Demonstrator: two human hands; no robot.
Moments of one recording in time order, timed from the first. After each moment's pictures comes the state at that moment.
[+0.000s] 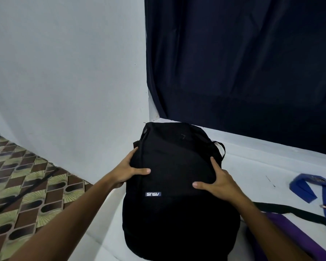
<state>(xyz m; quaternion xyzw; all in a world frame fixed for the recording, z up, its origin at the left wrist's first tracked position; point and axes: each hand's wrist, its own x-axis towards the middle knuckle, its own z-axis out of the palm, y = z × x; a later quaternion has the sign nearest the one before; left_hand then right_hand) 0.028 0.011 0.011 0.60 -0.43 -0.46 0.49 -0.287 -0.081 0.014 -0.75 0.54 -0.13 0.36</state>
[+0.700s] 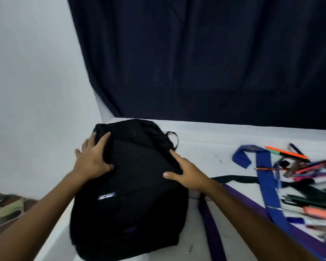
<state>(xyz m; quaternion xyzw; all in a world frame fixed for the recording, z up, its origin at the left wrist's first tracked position) -0.041 -0.021 0.061 0.78 -0.60 -0.01 0.19 -0.347 -0.075 0.013 -0.77 0.46 -0.21 0.39</state>
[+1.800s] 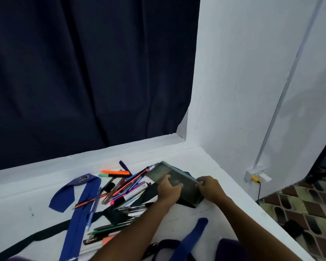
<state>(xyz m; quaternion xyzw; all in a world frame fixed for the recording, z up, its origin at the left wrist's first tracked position) -0.817 -0.118 -0.029 0.56 -0.61 -0.48 0.28 -0.980 -0.073 -0.032 -0.48 0.81 -0.25 0.24</state>
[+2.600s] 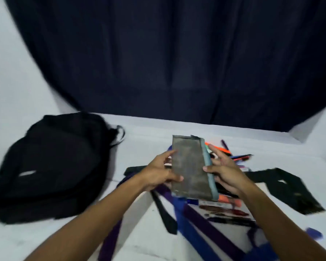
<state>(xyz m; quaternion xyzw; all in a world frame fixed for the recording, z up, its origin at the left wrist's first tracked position) -0.475 -0.009 0.061 0.52 -0.50 -0.56 0.40 -0.689 -0.058 0.048 -0.47 0.42 -0.41 0.66</state>
